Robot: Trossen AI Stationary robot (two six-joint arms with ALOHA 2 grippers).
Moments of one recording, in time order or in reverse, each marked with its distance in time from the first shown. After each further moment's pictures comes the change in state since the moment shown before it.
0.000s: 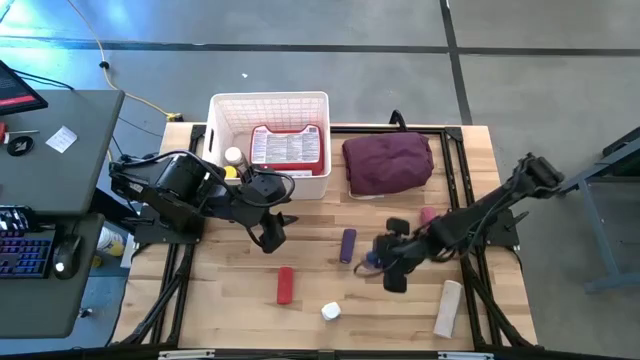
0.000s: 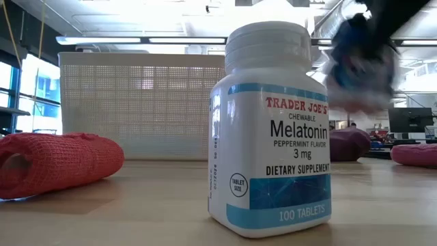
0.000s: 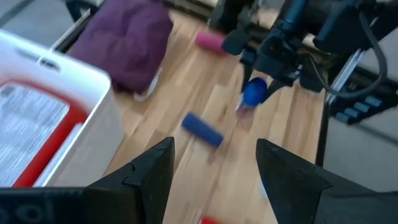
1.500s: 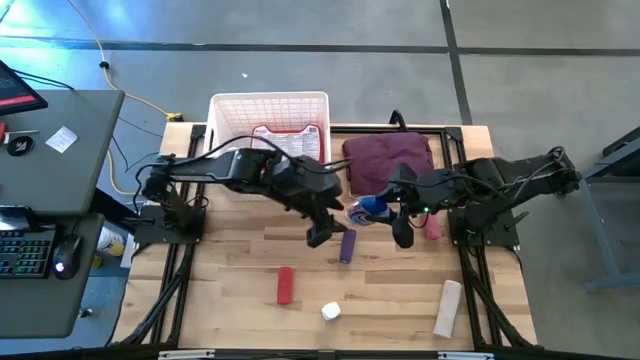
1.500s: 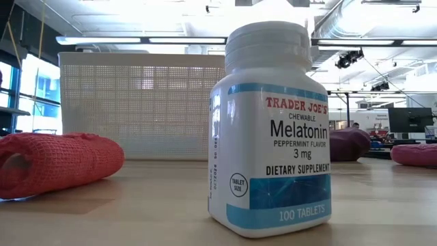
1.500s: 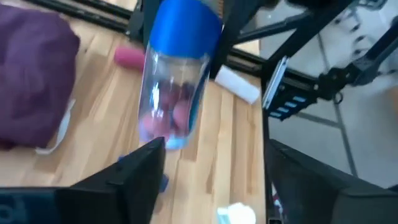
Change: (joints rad) left arm 0.231 0.184 0.001 0.359 0.480 0.244; right arm -0.232 -0.183 0.397 -0.090 -0.003 -0.191
